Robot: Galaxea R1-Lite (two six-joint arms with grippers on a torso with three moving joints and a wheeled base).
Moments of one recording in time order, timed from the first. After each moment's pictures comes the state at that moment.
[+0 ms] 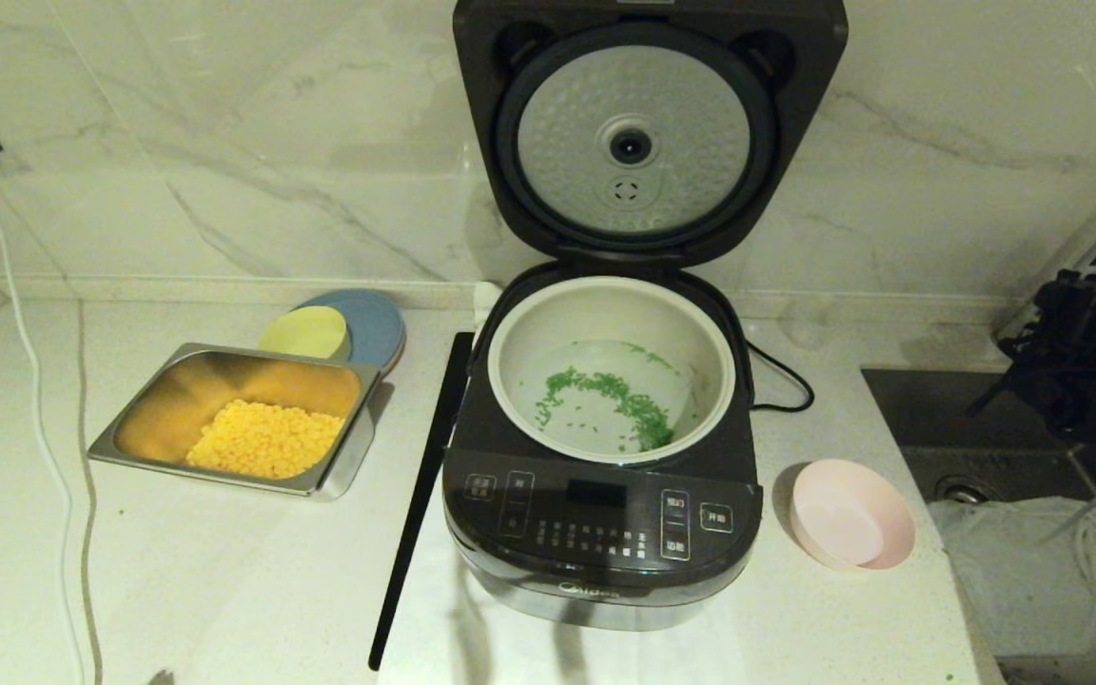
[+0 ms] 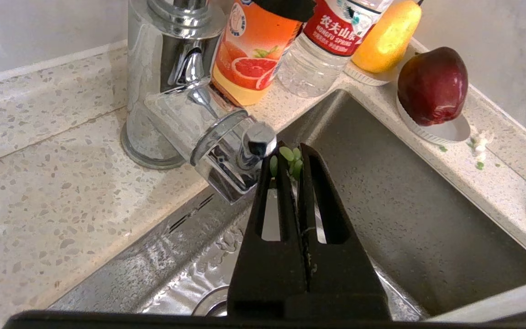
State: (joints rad) left arm -0.02 0.00 0.00 -0.01 0.01 0.00; right arm -0.31 2.37 -1.56 -0.78 -0.68 -0.02
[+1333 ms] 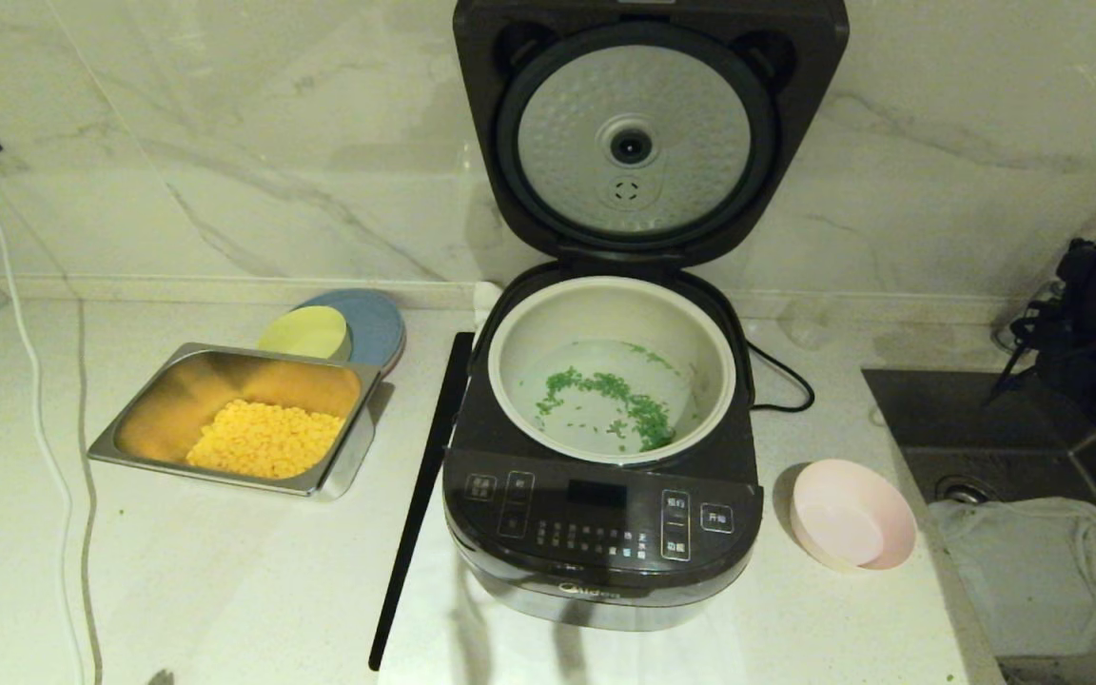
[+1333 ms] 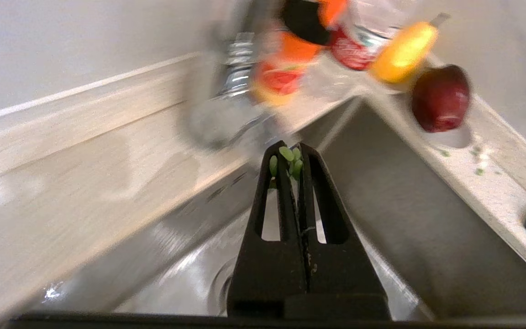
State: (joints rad) left arm -0.02 0.00 0.00 -0.01 0.01 0.00; right arm -0.25 2.12 -1.33 -0.71 -0.61 0.00
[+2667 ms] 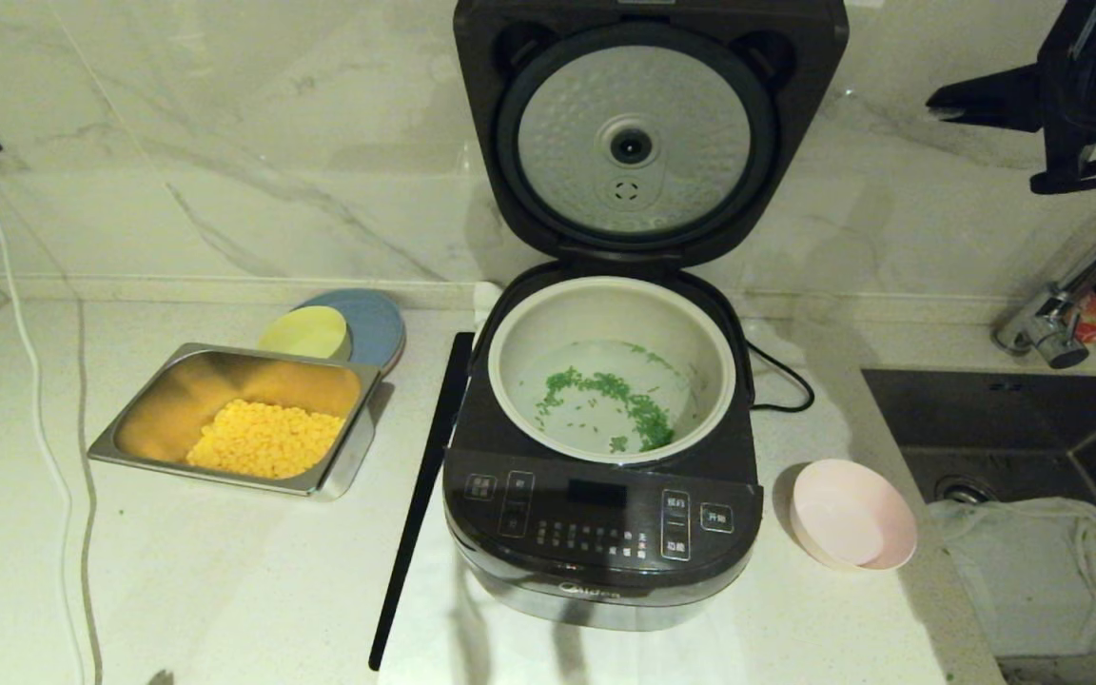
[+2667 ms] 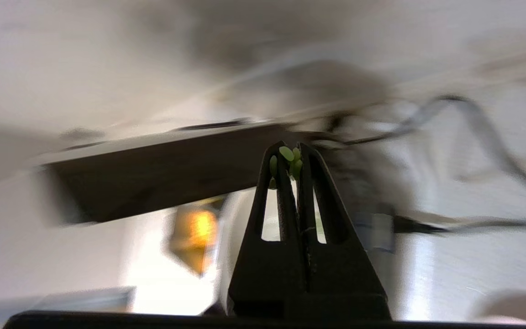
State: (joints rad) left arm -0.02 0.00 0.00 -0.01 0.01 0.00; right arm -0.01 1.72 -1.93 0.28 0.56 0.75
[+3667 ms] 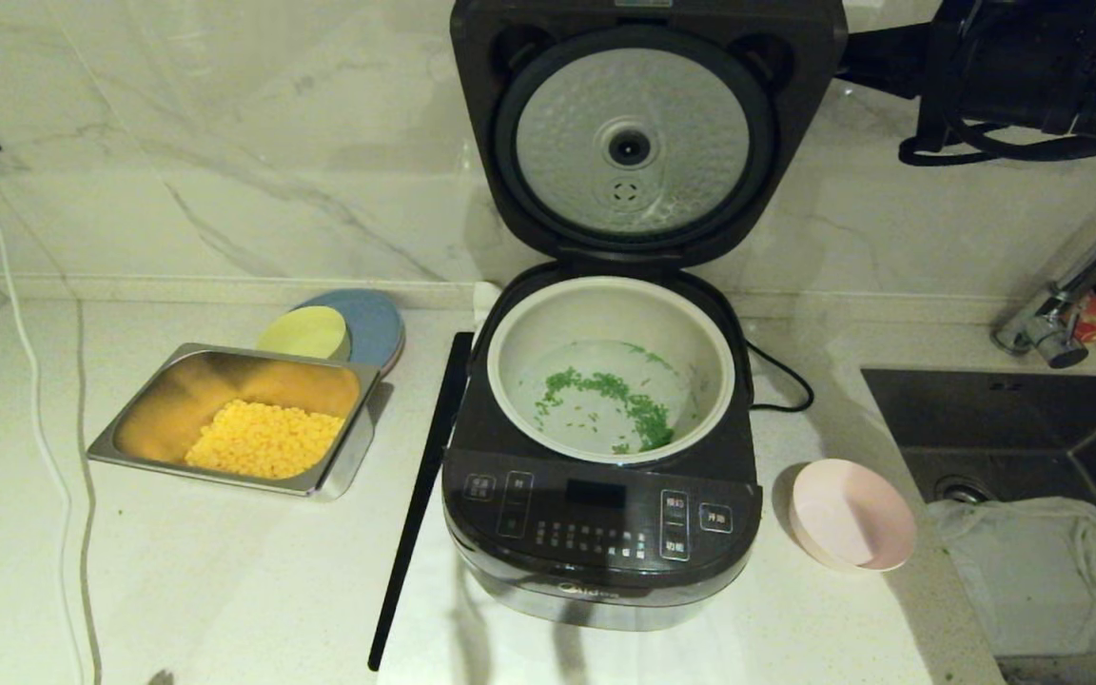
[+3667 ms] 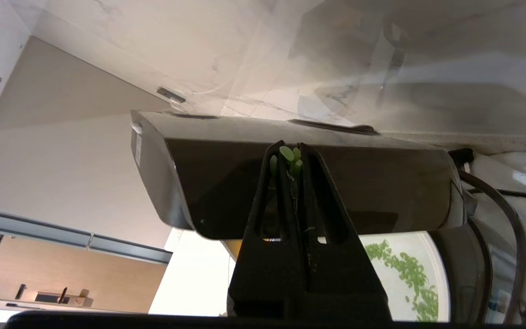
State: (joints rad) left arm -0.02 0.00 0.00 -0.01 0.01 0.00; right arm 0.21 1.76 -1.83 -0.09 0.57 0.76
